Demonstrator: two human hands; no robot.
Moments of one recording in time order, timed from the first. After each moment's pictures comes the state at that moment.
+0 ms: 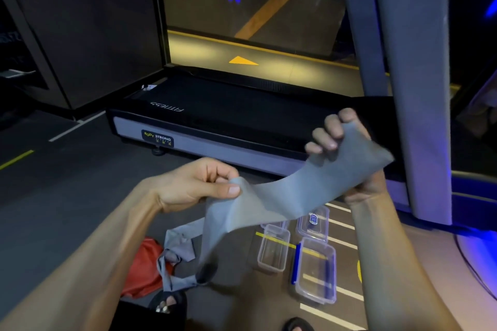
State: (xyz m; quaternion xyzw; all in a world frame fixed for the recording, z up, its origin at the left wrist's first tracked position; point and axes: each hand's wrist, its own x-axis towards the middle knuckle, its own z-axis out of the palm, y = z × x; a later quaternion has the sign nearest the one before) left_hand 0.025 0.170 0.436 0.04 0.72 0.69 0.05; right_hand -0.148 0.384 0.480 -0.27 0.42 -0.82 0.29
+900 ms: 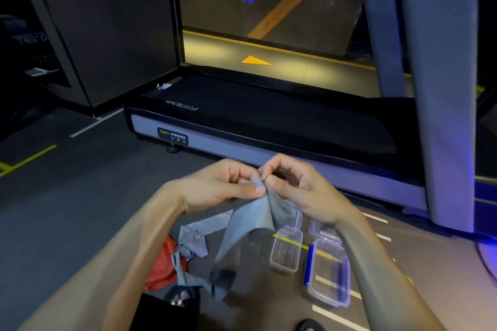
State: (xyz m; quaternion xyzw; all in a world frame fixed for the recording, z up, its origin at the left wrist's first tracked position) left_hand 0.034 0.180 0.439 0.01 0.76 0.65 0.01; right_hand -0.108 0.351 0.440 -0.55 0.61 -0.50 0.27
